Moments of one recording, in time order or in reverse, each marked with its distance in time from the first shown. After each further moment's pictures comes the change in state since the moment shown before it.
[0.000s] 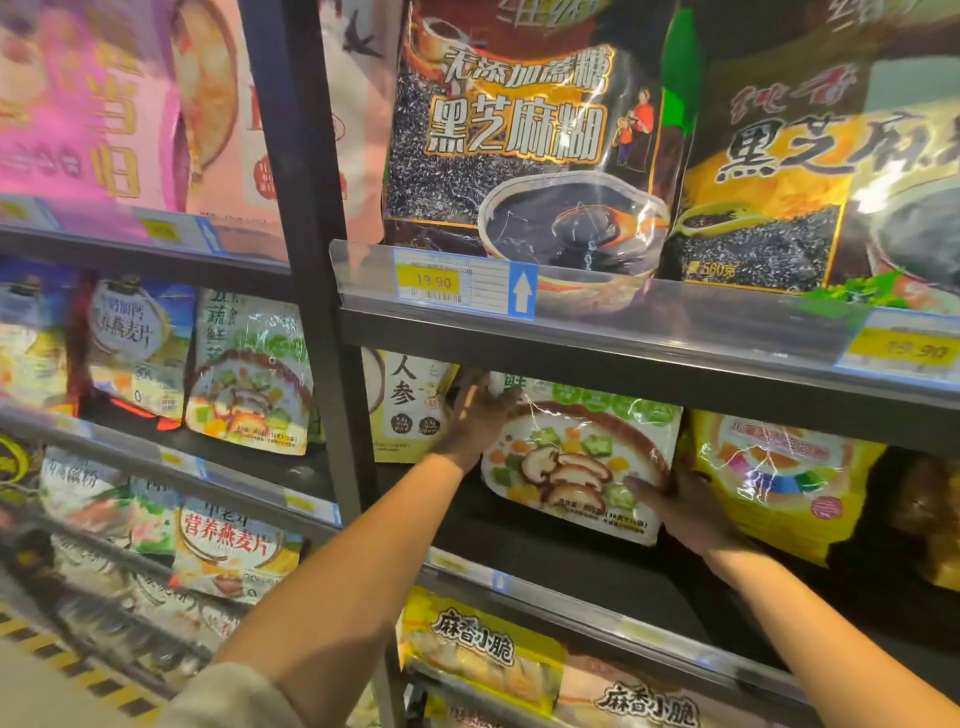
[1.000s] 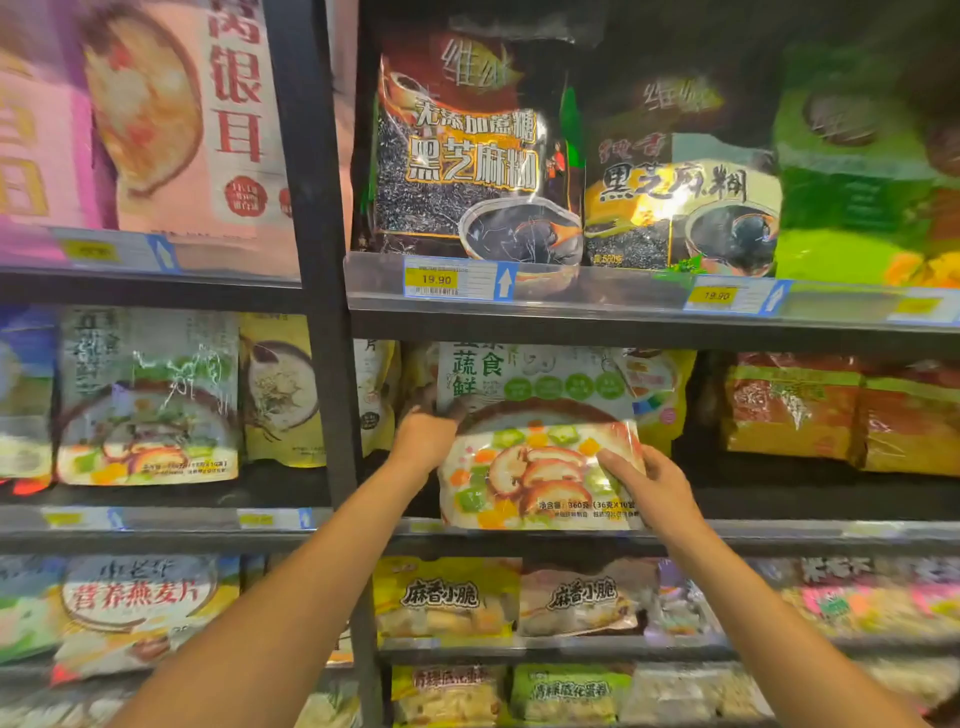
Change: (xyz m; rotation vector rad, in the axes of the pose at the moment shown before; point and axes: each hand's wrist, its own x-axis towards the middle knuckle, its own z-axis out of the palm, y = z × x) left_hand -0.088 0.002 -0.037 -0.066 -0.213 0.123; right_hand -0.173 -0.077 0.012 0.281 0.420 0.149
